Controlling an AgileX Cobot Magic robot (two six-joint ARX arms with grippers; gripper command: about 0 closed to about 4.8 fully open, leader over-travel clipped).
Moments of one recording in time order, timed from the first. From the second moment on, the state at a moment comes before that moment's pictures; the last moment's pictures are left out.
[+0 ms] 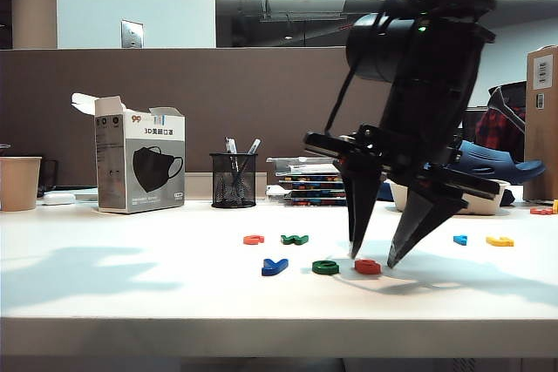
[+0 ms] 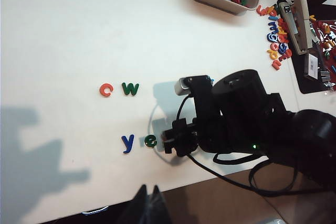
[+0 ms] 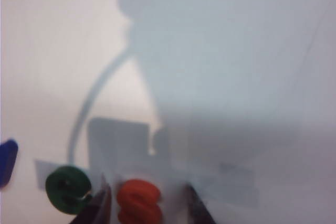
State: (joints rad) left arm -0.71 1.36 1.84 -1.22 -0.04 -0.63; right arm 0.53 1.79 1.18 -0.65 -0.16 0.47
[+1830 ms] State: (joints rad) left arm -0.71 1.36 1.84 -1.22 -0.04 -0.63; right arm 0.04 1.53 1.97 -1.14 0.00 0.11
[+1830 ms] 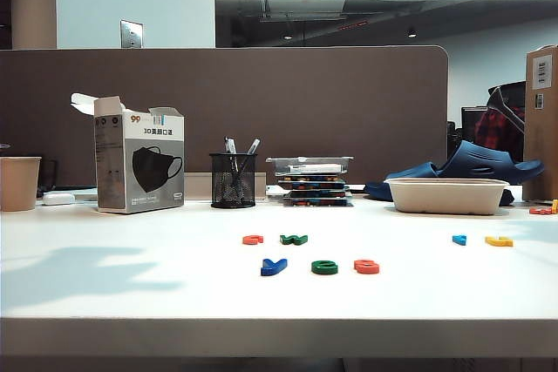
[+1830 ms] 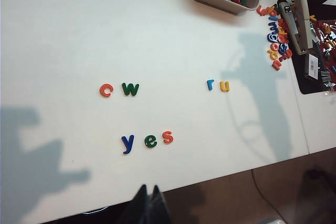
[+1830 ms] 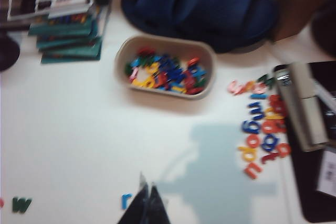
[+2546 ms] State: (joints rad) left arm -0.71 1.36 1.84 -1.19 -0.04 -0.63; right arm -0.09 1.00 1.41 -0.96 -0.12 0.10
